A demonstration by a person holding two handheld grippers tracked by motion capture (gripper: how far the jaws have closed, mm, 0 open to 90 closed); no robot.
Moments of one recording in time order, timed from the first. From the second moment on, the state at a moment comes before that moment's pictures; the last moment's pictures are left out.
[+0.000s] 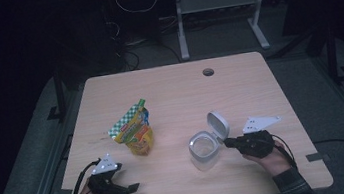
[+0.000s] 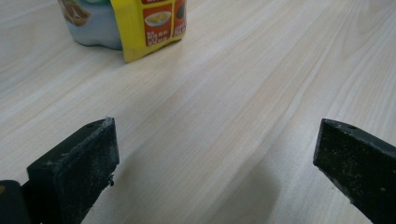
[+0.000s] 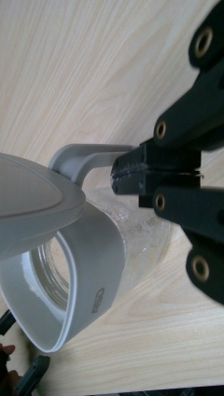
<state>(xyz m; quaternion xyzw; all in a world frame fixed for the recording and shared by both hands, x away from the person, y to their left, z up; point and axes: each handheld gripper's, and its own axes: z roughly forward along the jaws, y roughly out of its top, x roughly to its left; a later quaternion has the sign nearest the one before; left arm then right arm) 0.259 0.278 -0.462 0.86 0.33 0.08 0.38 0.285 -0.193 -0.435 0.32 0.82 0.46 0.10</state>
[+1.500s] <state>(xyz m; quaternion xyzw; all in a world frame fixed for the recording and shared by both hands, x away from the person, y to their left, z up) 0.300 0.275 -0.378 0.78 0.32 0.14 0.51 0.262 -0.198 -0.448 0.33 0.82 0.46 0.10</state>
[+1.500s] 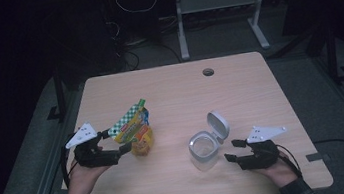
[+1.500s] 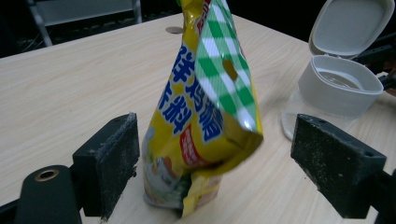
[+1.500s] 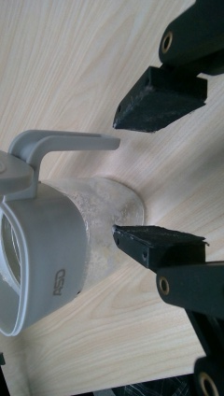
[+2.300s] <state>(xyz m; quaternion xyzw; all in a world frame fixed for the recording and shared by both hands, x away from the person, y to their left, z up) 0.309 0.268 -0.381 0.77 0.31 0.14 0.53 0.263 -0.200 -0.449 0.33 0.82 0.46 0.10</state>
